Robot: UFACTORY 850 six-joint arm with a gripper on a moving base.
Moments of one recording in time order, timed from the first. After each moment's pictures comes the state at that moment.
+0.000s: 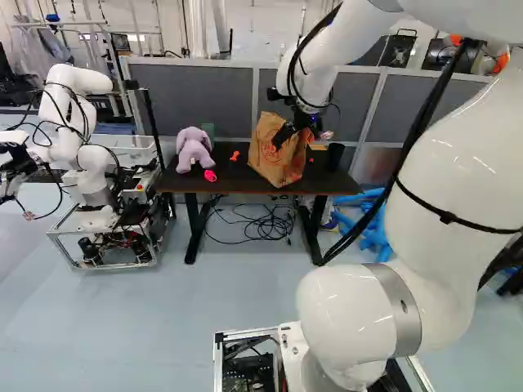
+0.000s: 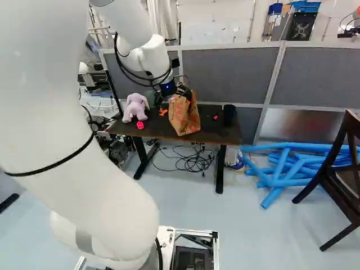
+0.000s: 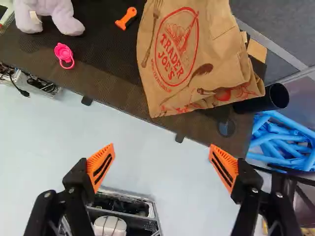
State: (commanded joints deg) arm -3.5 0.3 -52.8 -1.6 -20.9 -18.9
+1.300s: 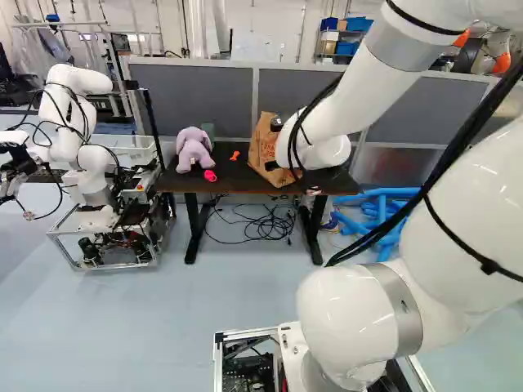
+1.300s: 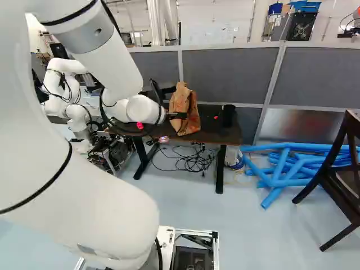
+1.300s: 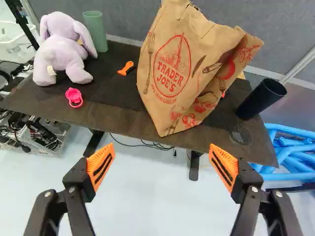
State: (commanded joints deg) arm -1.3 10.3 -22.4 -0.6 24.2 -6.9
